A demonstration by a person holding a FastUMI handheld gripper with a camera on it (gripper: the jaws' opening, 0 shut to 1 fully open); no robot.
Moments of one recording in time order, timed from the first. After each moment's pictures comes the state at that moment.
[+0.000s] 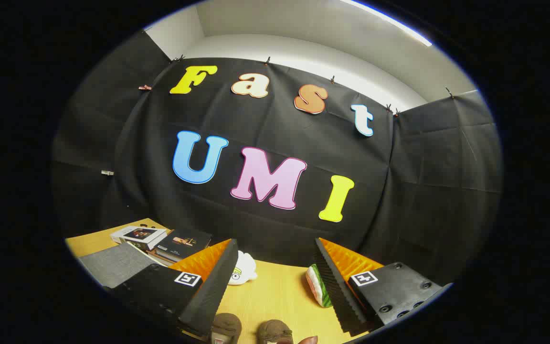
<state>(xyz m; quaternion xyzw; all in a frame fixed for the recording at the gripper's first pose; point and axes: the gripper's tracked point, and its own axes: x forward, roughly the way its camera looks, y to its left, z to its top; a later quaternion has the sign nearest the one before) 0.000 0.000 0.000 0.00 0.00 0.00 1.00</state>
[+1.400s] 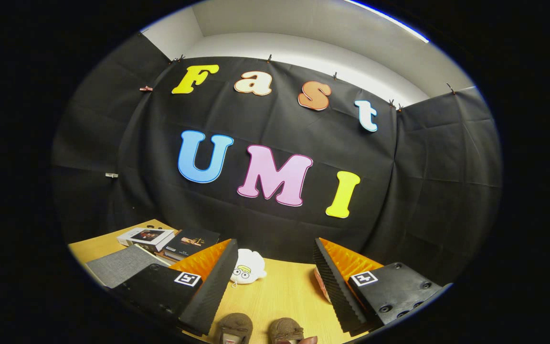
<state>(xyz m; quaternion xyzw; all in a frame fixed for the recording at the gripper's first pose) 0.004 0.026 -0.005 0.02 0.02 0.02 1.00</state>
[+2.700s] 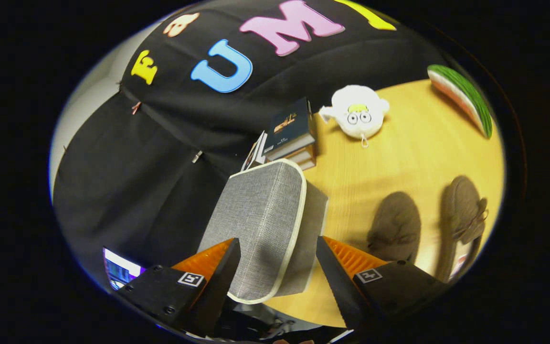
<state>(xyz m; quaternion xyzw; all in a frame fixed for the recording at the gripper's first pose) -0.062 0.217 -0.197 0.43 0.42 0.32 0.73</state>
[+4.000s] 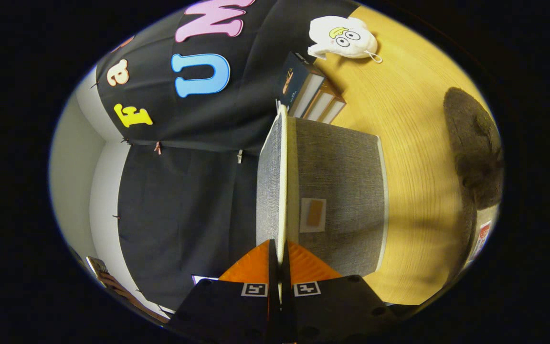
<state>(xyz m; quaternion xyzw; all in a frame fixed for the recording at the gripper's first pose) -0.075 0.272 -0.166 0.59 0.43 0.39 0.56</state>
